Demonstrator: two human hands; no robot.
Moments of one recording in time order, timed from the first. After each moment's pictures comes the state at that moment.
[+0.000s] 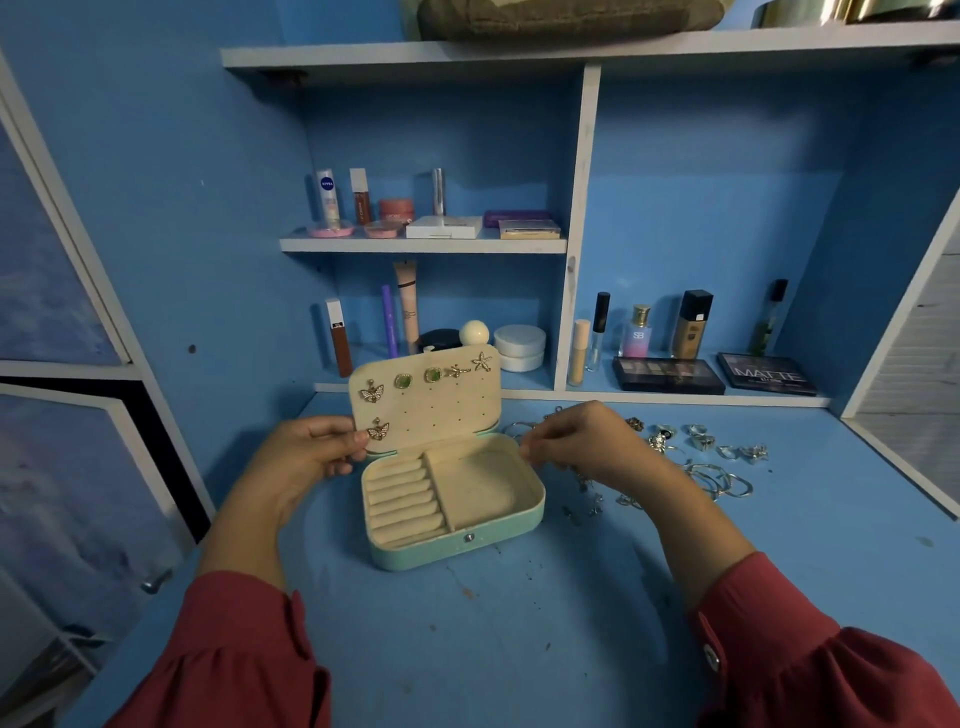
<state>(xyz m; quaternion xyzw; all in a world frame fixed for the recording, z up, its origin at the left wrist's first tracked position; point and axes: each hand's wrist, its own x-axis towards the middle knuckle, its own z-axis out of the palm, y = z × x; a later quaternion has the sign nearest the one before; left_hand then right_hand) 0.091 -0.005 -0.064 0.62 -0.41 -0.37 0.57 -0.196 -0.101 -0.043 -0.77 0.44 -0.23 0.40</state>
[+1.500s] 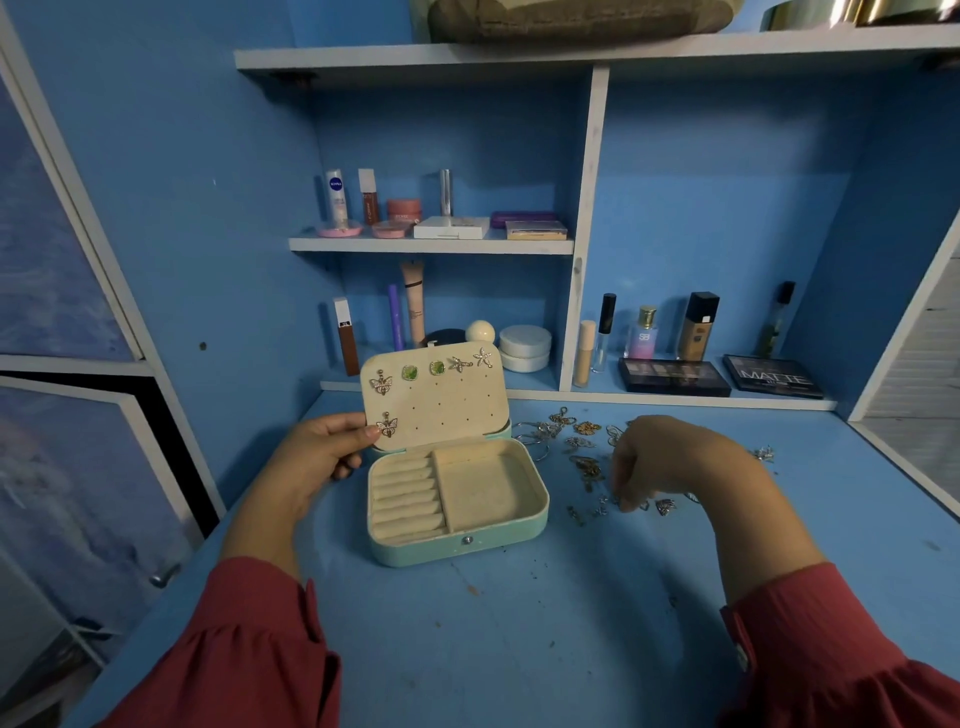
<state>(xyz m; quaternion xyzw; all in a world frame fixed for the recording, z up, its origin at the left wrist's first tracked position) 0.091 -0.014 -0.072 0.63 -0.40 -0.37 0.56 -0.239 -0.102 -0.018 -0.82 0.54 0.05 0.19</state>
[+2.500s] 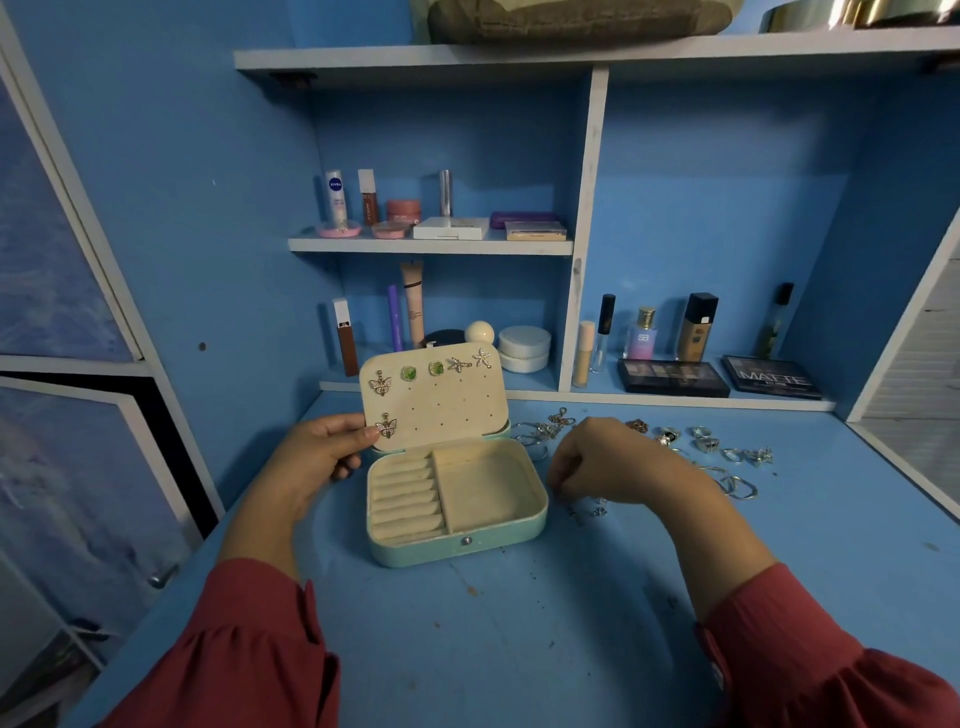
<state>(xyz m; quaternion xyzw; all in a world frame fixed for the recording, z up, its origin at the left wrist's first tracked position) 0.092 -0.015 -0.072 0.62 -0.39 -0.37 0.56 -0.203 -0.090 -0.031 -0.85 0.47 -0.04 0.23</state>
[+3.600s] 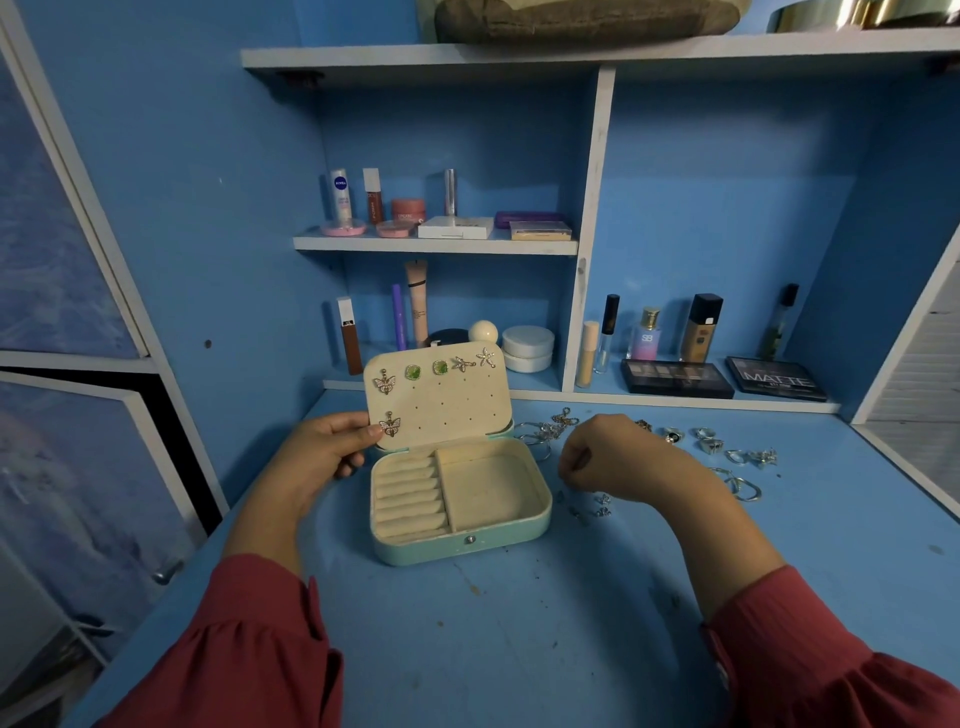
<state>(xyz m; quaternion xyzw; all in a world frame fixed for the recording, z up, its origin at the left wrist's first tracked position) 0.092 -0.015 -0.072 0.63 -0.40 -0.37 0.56 -0.205 -0.094 -0.032 -0.87 0.47 -0.05 0.16</state>
